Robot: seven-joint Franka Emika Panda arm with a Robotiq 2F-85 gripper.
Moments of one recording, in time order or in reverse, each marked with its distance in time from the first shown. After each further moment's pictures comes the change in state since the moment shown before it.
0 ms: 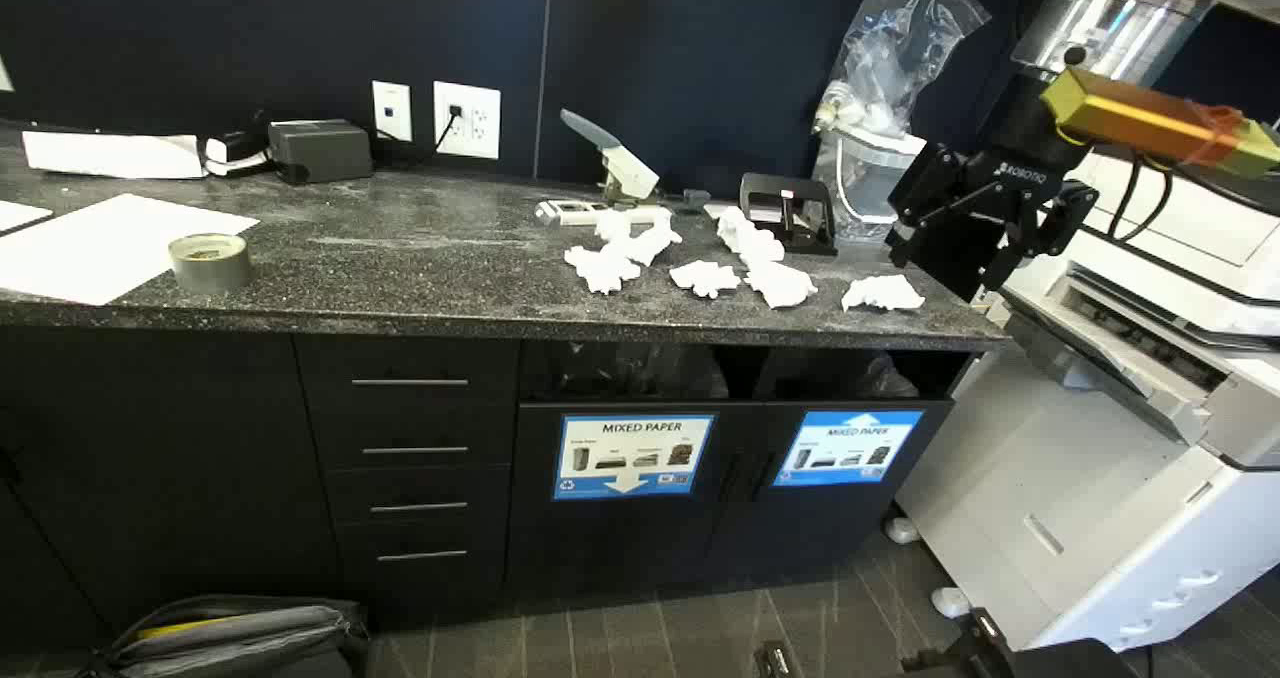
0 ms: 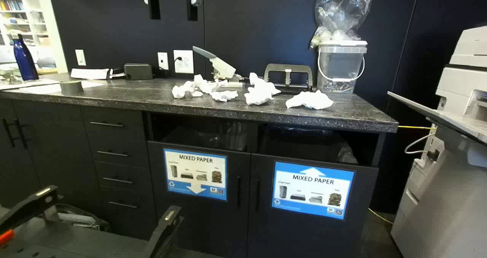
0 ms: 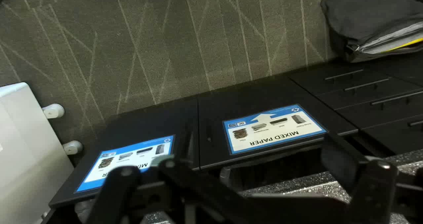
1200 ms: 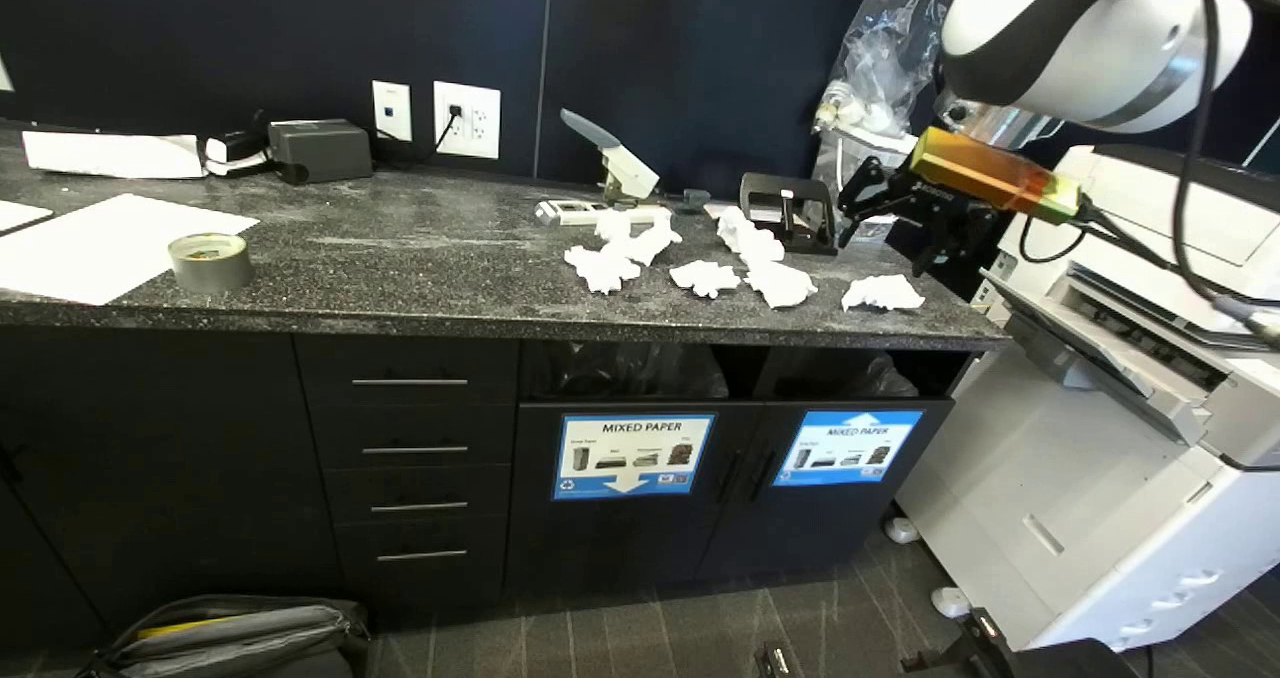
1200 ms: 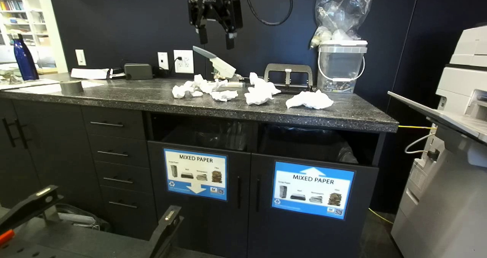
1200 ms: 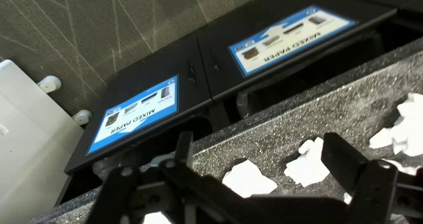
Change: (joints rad) arm -0.051 0.376 -0.006 0.144 0.000 0.435 0.169
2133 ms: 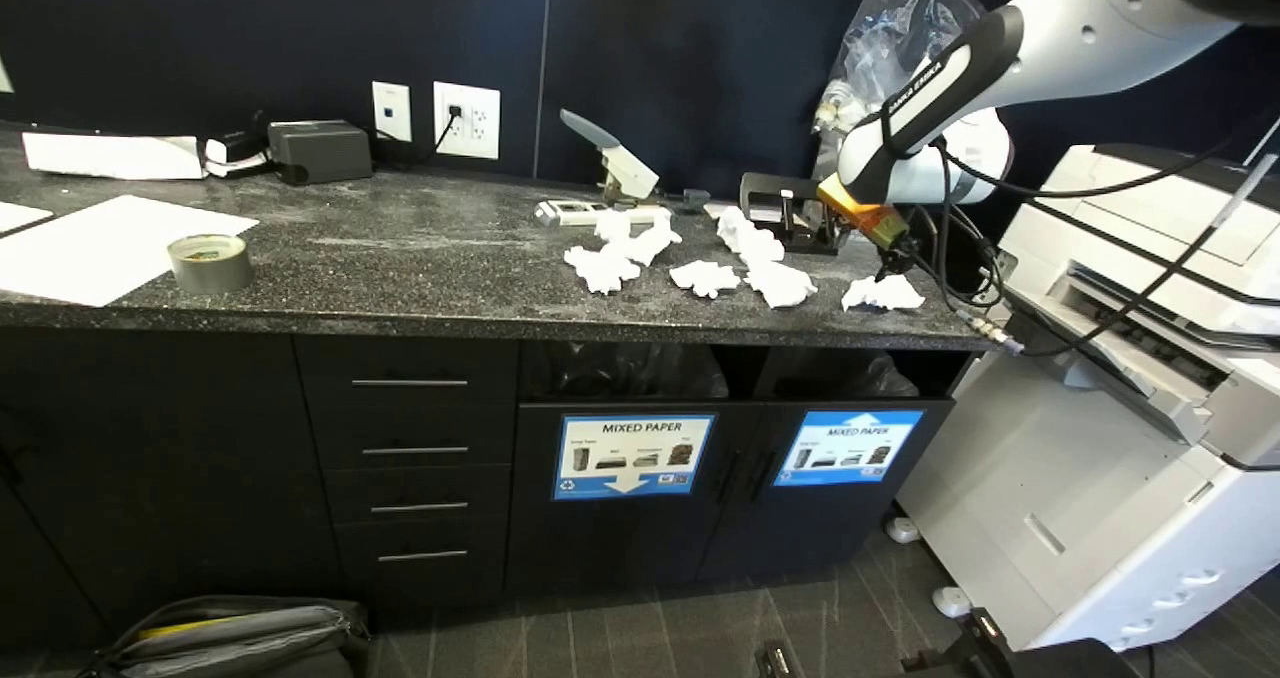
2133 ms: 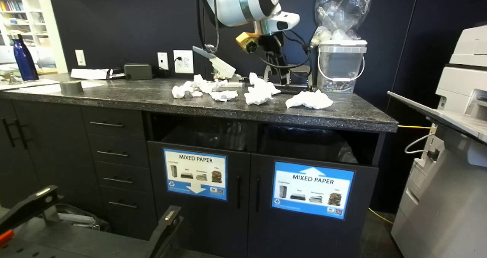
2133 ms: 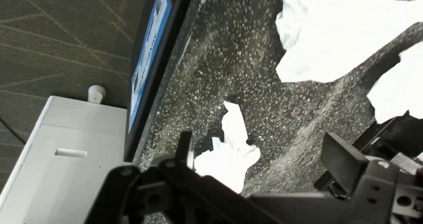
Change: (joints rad) arm 0.079 0.782 -0.252 0.739 -0.066 0.138 0.682
